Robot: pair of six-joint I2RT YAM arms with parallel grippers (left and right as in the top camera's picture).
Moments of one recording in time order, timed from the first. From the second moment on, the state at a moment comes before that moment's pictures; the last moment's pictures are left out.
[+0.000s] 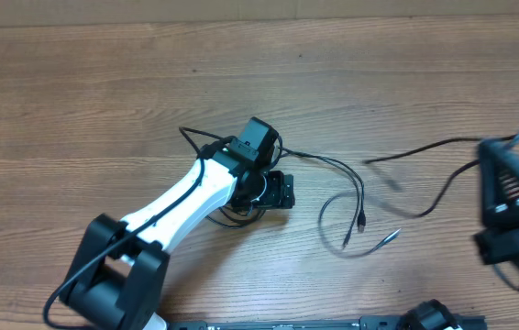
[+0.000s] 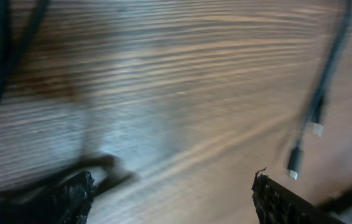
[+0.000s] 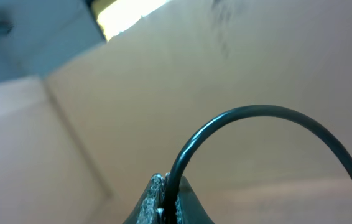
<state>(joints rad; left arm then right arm) -0.58 1.75 1.13 -0.72 0.34 -0.58 0.43 0.67 1.48 -0.69 0.12 0.44</state>
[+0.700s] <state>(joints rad) -0.58 1.86 1.14 -0.72 0.30 -0.60 0.21 1.10 1.62 -0.17 1.17 -0.06</state>
